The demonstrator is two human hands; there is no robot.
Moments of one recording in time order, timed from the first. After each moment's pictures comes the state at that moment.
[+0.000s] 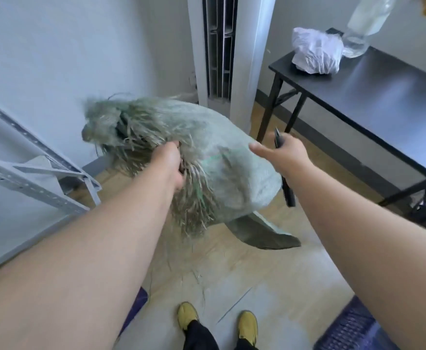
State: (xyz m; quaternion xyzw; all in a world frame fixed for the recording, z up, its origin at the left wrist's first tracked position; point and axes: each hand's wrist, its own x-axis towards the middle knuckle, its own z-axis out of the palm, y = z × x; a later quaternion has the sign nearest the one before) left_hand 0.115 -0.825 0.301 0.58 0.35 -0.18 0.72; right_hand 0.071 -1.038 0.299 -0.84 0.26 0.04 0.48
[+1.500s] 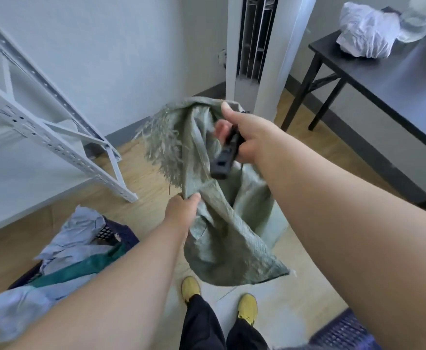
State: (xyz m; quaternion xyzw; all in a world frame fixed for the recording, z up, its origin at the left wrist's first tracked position) left_hand -0.006 -0.777 0.205 0.77 0.36 -0.19 0.50; right_hand 0.095 -0.916 0.314 -0.35 0.31 0.27 0.84
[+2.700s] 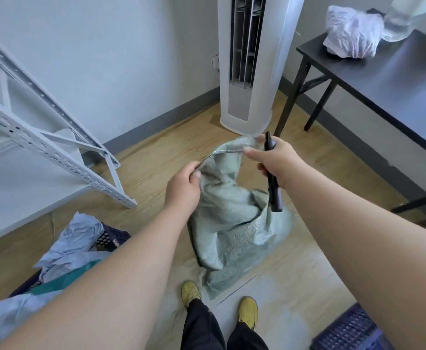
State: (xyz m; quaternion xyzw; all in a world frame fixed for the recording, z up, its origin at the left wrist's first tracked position) left_hand 0.017 -0.803 0.230 0.90 0.10 -0.04 0.43; right_hand 0.056 -1.004 0.263 -0.75 0.25 0.15 0.59
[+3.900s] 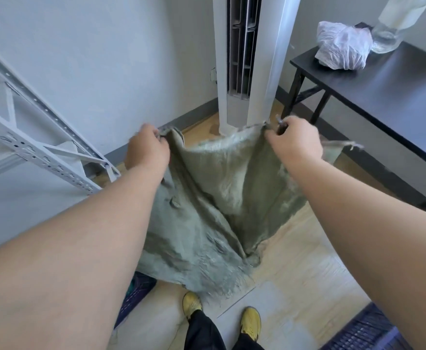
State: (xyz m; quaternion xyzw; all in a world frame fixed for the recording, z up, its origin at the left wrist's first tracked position) left_hand 0.097 -0.762 0.295 0.96 0.18 0.06 0.21; right_hand 0.075 -1.029 0.302 -0.93 0.21 -0.05 0.30
